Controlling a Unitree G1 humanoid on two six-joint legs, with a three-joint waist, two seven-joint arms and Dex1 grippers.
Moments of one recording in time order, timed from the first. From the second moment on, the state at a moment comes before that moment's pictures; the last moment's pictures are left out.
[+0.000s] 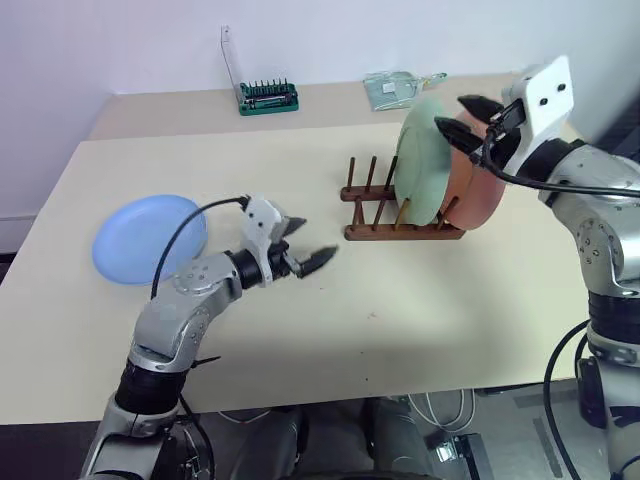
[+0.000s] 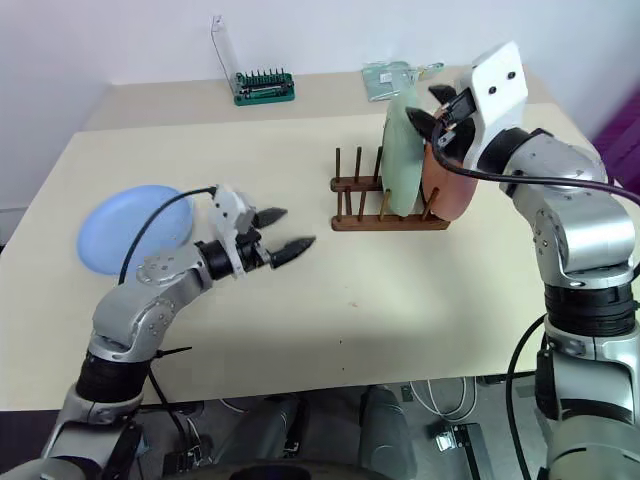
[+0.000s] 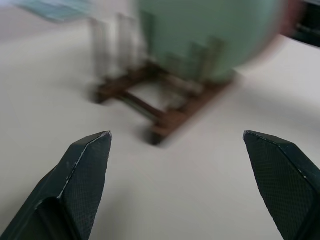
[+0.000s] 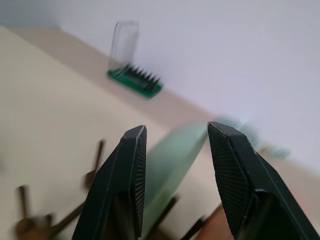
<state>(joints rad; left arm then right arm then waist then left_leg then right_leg) -0.39 0.32 -0.02 -0.32 -0.42 0.67 -0.44 -0.72 -0.77 -0.07 -0.19 0.36 0.52 0.52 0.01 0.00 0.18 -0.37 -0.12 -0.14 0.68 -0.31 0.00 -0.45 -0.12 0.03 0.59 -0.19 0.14</state>
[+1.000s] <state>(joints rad) -0.55 -0.03 0.82 -0.31 -0.18 1.12 0.56 -0.70 -0.54 0.27 -0.29 0.20 0.36 0.77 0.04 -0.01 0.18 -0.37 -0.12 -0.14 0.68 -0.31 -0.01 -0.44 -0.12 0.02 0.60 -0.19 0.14</state>
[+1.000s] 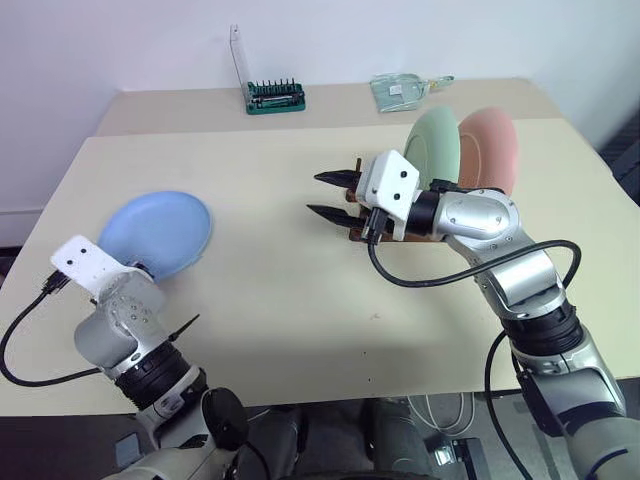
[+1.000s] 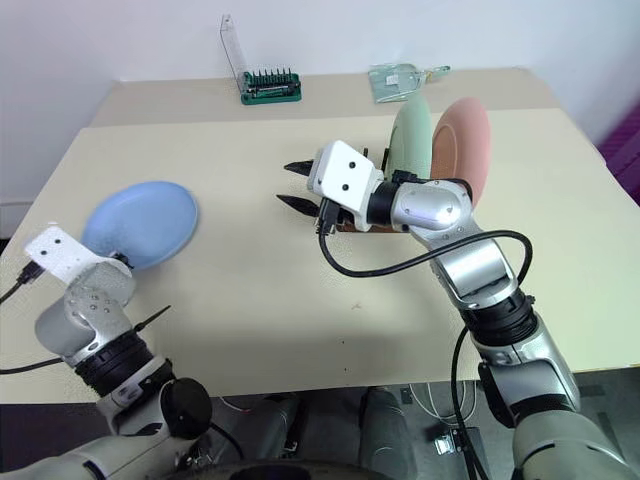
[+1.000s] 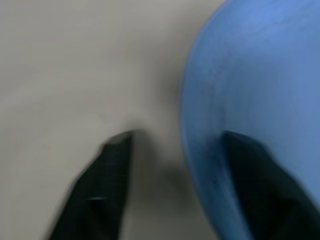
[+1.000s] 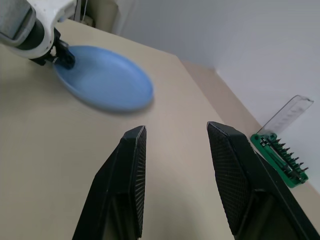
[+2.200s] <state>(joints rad) -0.68 0.00 0.28 -0.40 -0.41 0.84 0.14 -0.81 -0.52 0.43 0.08 -0.45 -0.22 0.60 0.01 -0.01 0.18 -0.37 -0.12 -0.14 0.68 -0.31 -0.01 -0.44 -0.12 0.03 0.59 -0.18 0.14</state>
